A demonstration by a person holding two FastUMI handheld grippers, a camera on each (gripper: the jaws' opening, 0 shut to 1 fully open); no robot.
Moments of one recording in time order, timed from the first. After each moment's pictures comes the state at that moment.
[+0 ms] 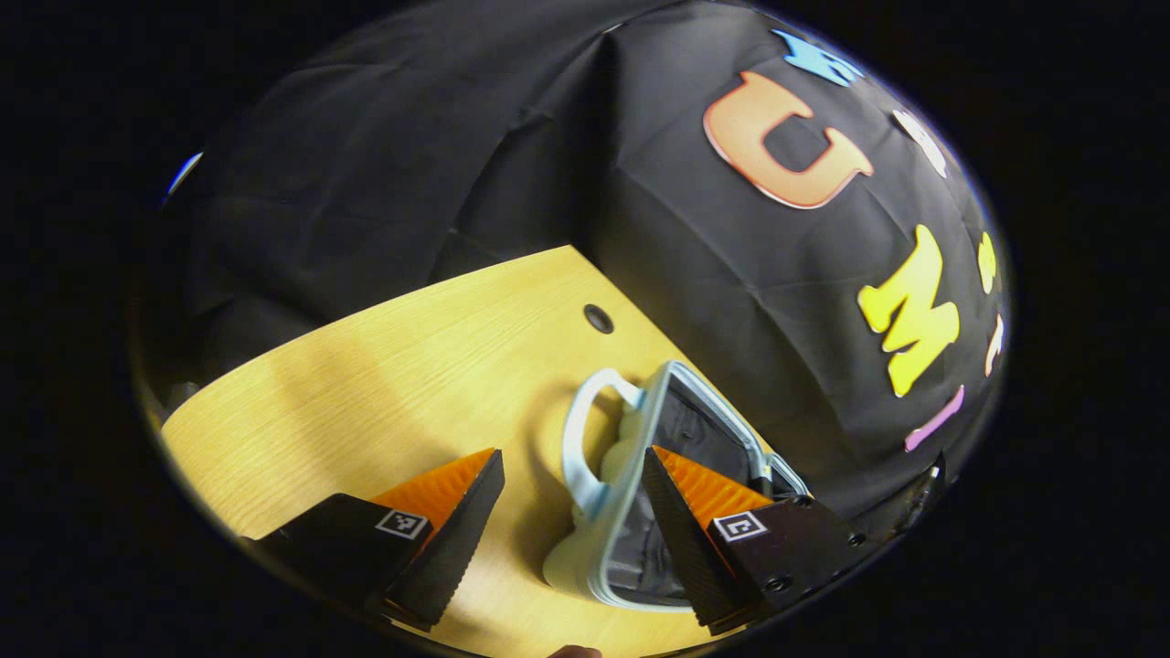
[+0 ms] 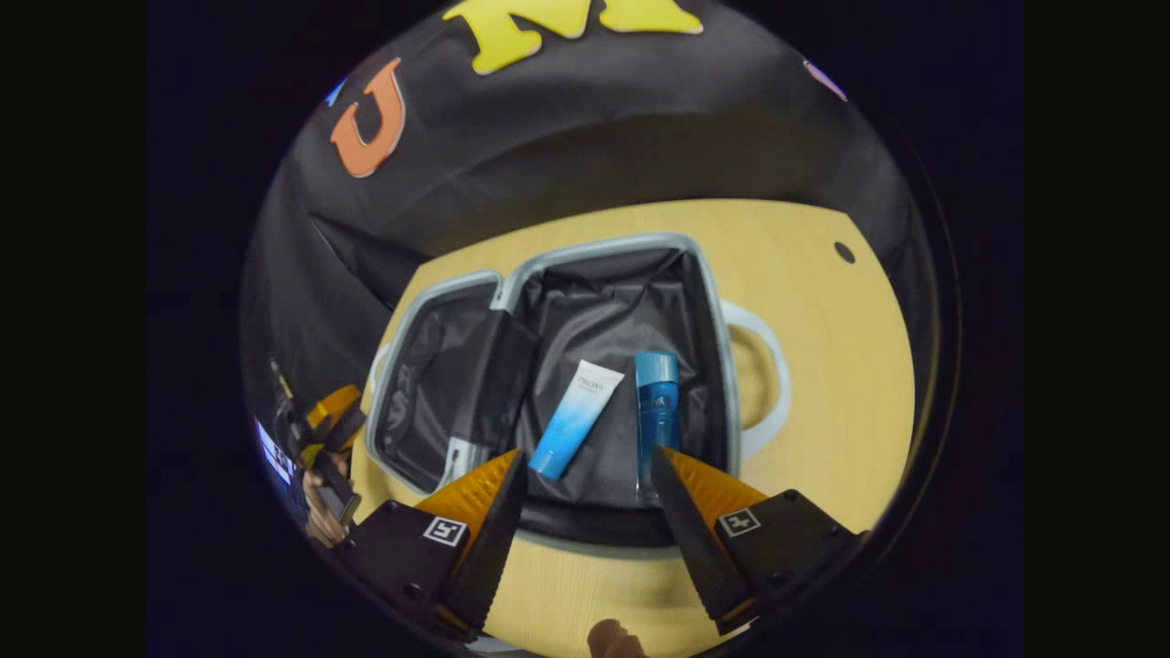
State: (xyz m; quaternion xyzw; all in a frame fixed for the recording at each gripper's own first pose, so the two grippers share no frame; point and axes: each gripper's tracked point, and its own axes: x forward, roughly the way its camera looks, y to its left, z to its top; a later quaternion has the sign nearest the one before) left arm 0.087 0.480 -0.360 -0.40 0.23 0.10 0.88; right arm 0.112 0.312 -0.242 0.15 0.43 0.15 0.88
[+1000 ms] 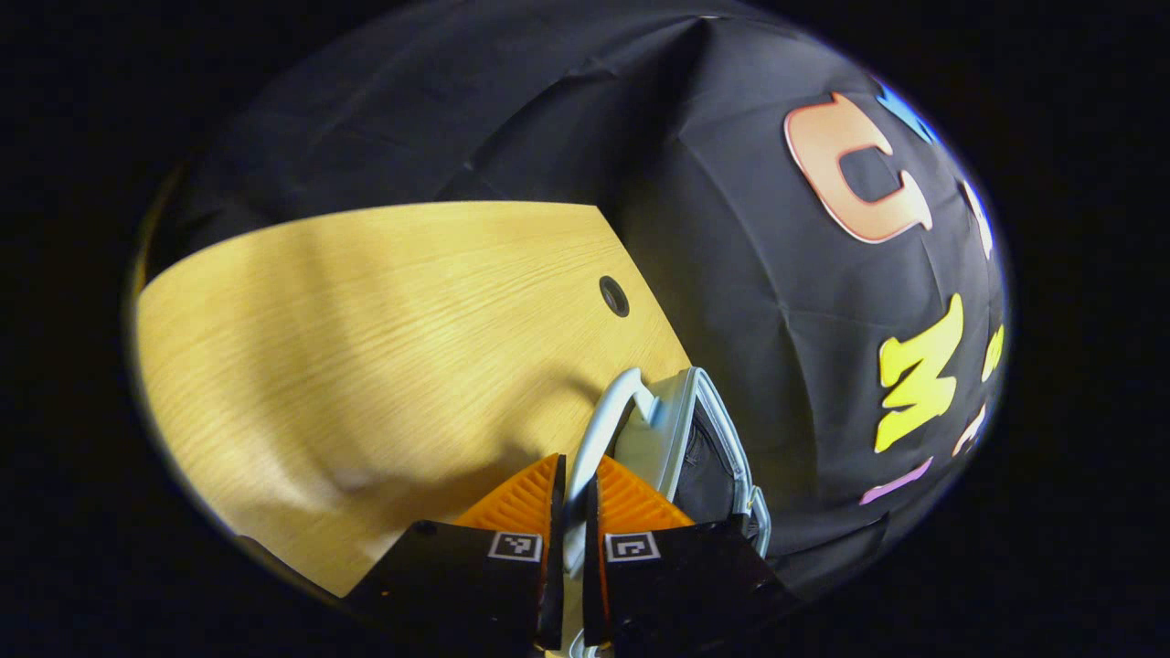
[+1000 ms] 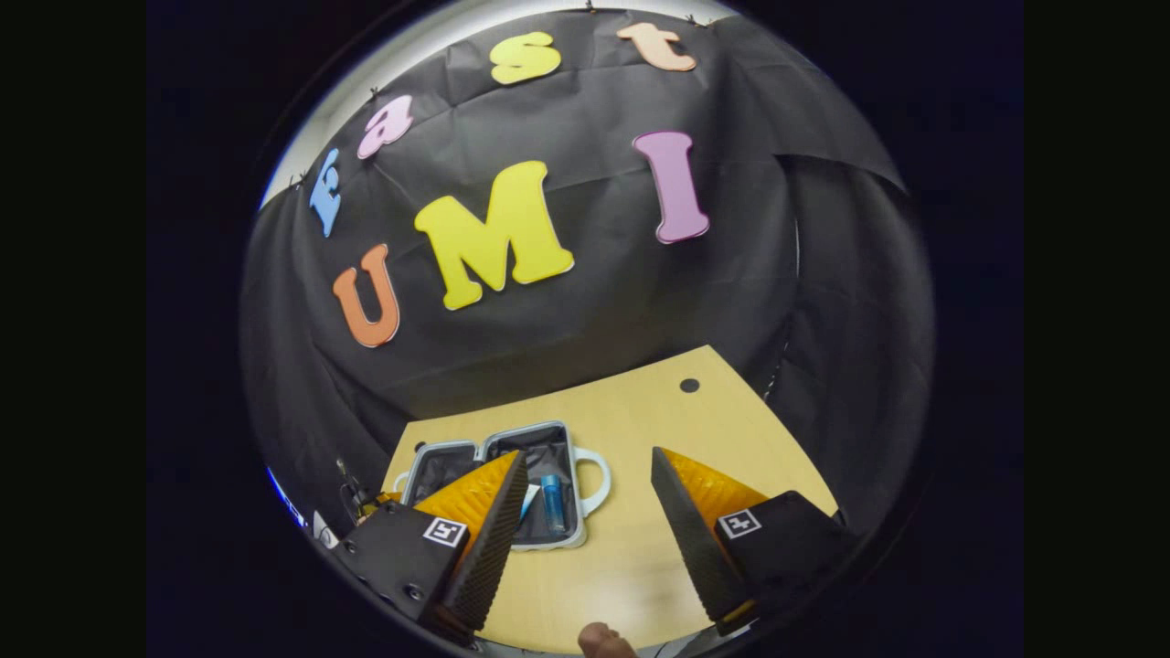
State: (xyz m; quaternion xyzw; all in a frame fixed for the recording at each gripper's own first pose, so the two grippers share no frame) left arm 0.139 0.461 -0.379 -0.47 0.24 0.09 0.84; right arm -0.009 0.103 -0.040 0.21 0.20 -0.02 0.96
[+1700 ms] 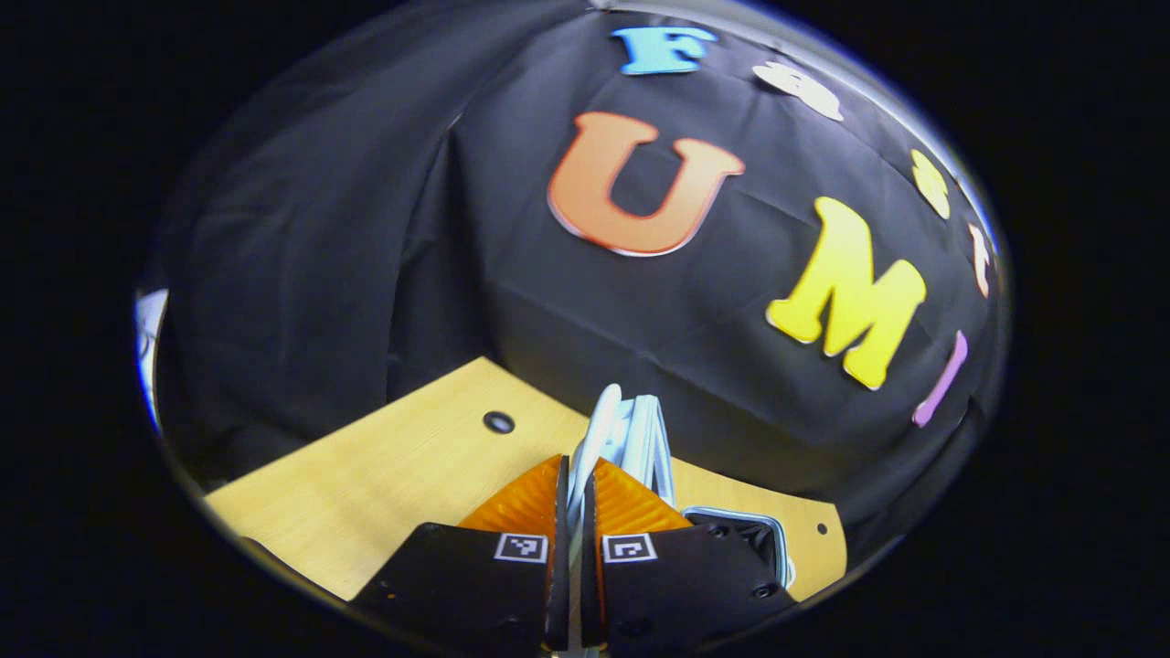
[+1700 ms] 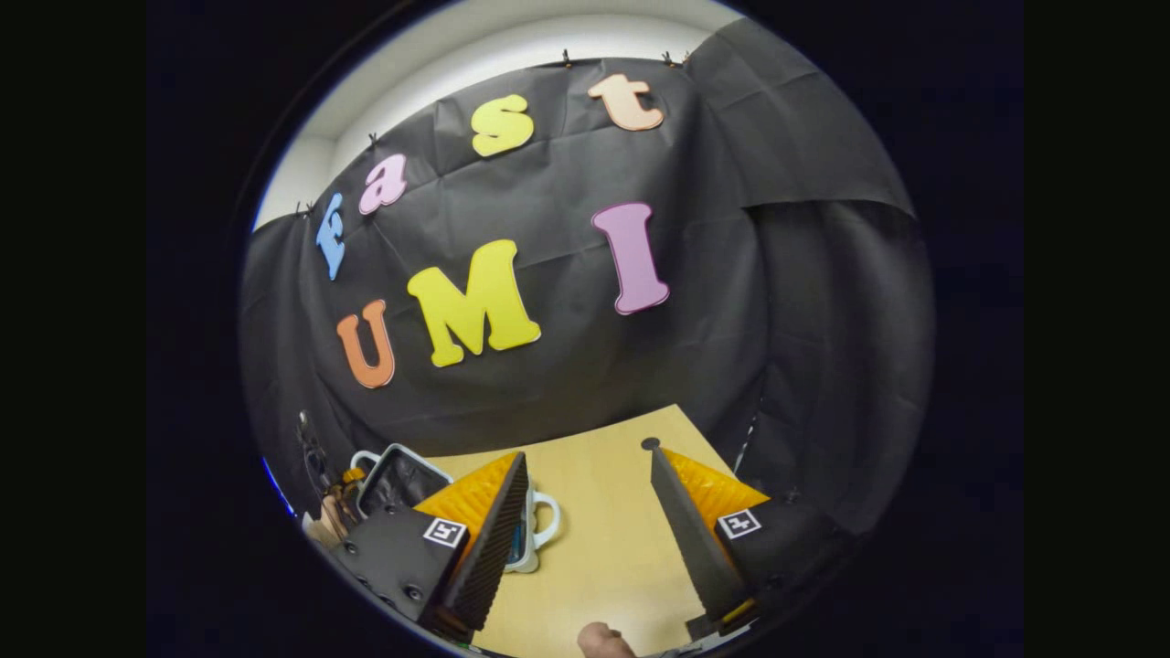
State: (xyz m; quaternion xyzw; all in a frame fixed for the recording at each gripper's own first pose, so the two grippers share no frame) left arm 0.121 0.370 -0.152 -0.20 0.10 0.11 0.97; right arm -0.049 -0.016 -0.002 0.19 0.10 -0.02 0.98
